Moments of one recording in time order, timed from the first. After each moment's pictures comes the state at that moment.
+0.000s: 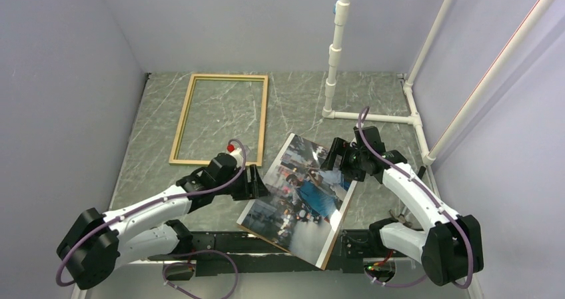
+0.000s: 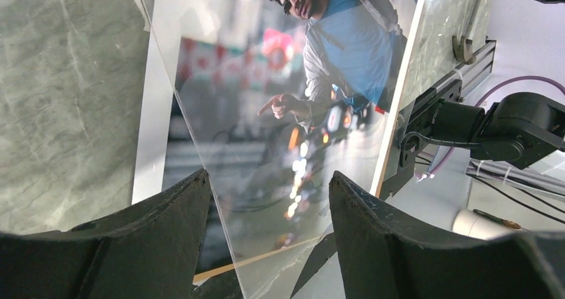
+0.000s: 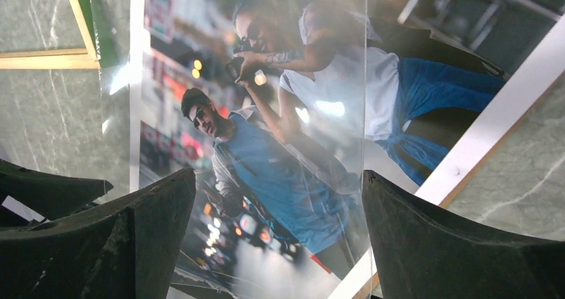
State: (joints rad) left arm -0.77 1.04 0.46 -0.11 0.27 -0.85; right arm 0.30 1.07 0.69 -0.57 -0.22 0.62
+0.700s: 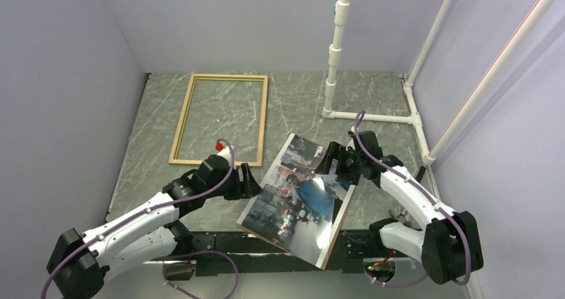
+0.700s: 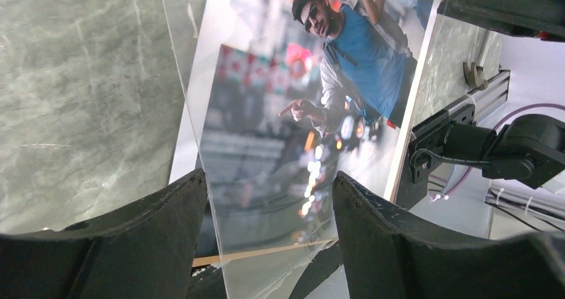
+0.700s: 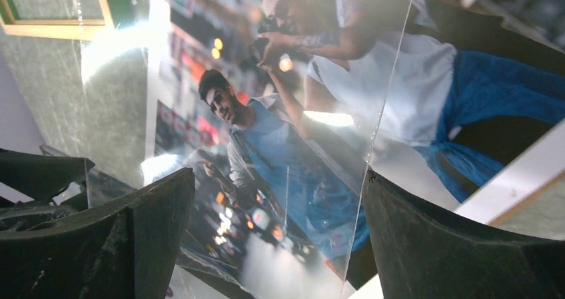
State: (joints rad) left arm -0.77 0.87 0.49 -0.30 0.14 -0.84; right arm 0.30 1.08 0.61 -0.47 -0.32 0.63
